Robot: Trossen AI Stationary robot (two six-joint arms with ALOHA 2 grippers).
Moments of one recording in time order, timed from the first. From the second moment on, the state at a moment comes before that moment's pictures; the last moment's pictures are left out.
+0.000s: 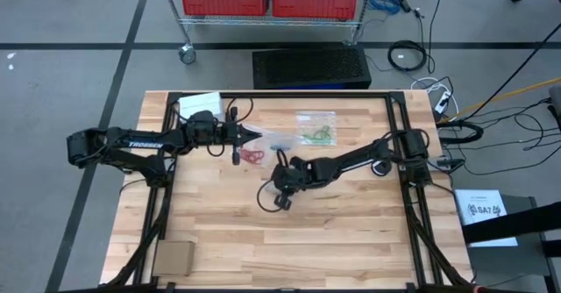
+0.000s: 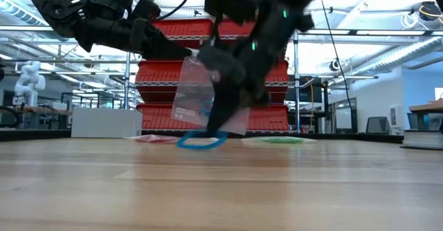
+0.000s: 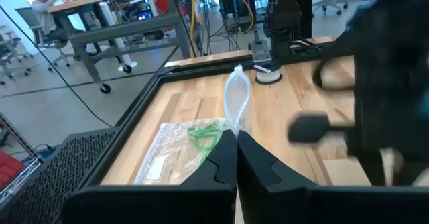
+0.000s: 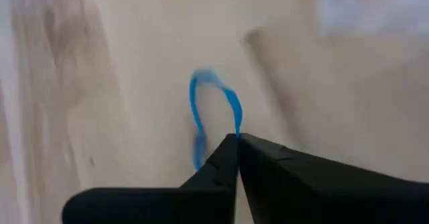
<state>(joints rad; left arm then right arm) 0.38 1.18 0.43 0.61 0.28 0.27 0.12 2.03 1.28 -0.21 0.12 0.54</state>
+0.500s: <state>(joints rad) 0.38 1.18 0.43 0.59 0.28 0.27 0.12 1.87 1.67 -0.79 0.58 0.17</state>
